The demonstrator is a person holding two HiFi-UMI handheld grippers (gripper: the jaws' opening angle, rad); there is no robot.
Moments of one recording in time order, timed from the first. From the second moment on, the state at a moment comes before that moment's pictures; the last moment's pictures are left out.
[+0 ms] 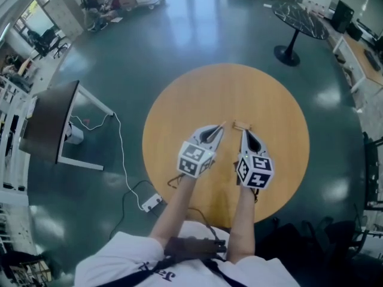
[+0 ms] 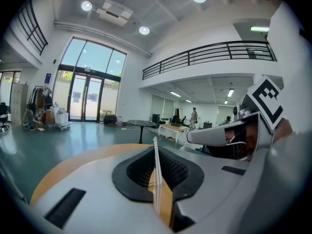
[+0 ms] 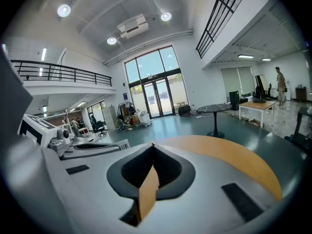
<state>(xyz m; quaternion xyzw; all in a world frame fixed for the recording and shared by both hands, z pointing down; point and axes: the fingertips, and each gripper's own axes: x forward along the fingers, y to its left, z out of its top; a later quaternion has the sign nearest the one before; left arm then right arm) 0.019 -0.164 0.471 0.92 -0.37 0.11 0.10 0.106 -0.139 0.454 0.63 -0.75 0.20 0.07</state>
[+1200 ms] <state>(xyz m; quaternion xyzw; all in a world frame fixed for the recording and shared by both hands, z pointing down) -0.023 -0.269 0.526 0.90 -0.36 0.24 0.00 0.105 -0.128 0.521 0.62 -0.73 0.26 0.11</state>
